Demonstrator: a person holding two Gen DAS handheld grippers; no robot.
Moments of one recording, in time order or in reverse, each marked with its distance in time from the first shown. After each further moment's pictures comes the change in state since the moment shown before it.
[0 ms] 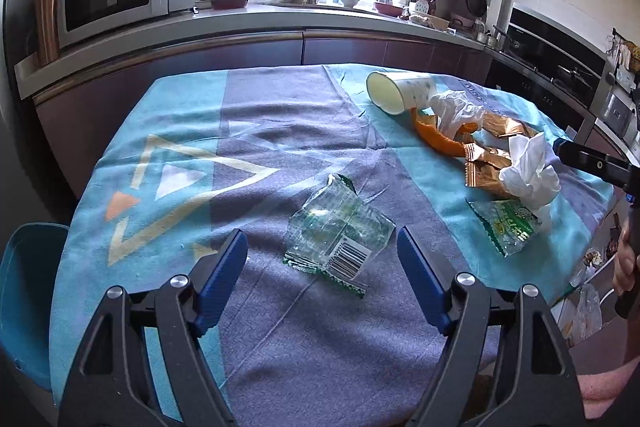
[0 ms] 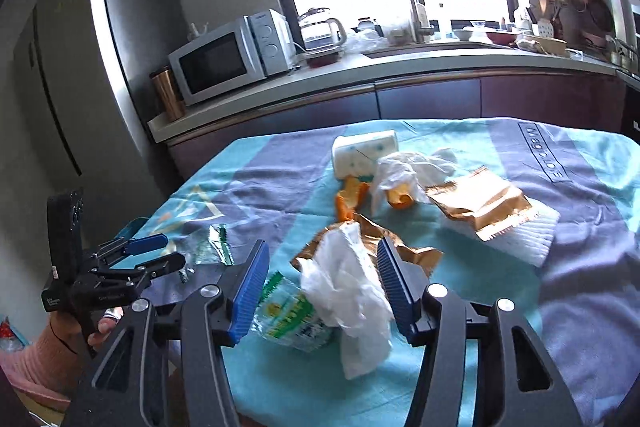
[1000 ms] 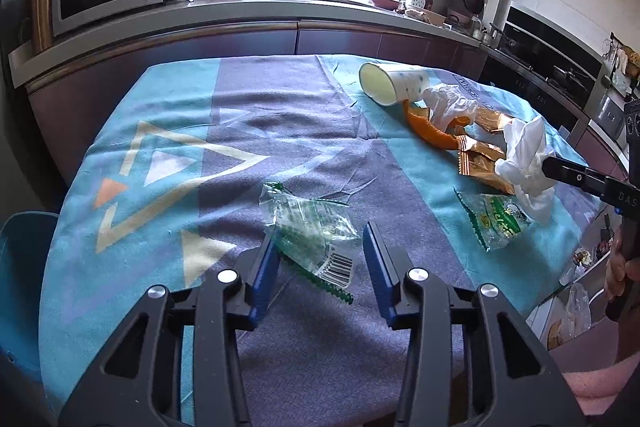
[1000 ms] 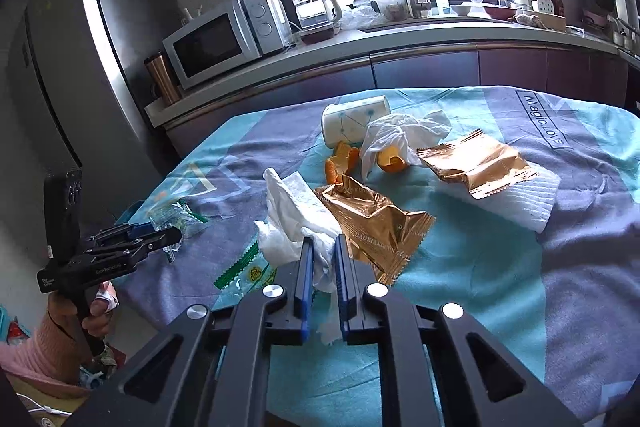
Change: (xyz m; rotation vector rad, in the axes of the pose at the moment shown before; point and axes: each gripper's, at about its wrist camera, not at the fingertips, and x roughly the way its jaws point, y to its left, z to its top) left arm -0.003 -0.003 -0.001 -0.019 0.024 -0.042; right arm -0.002 -0.005 -0.007 0.010 0.054 0.038
